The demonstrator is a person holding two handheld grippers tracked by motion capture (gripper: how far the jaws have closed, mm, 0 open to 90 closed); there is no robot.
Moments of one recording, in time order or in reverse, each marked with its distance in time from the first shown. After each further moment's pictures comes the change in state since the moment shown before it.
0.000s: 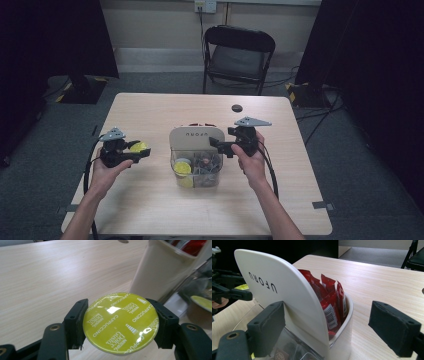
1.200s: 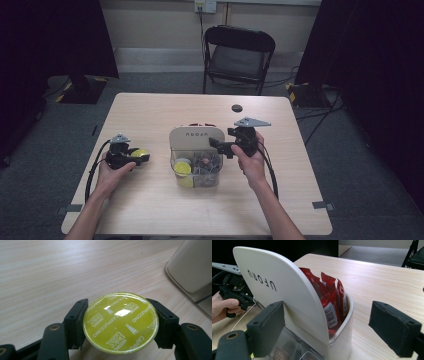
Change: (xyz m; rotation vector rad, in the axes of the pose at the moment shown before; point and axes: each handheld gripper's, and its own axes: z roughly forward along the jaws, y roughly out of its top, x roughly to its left) left arm 0.033 -0.037 0.041 0.125 0.052 -0.072; right arm 0.000 -0.001 0.001 0.006 0.001 0.002
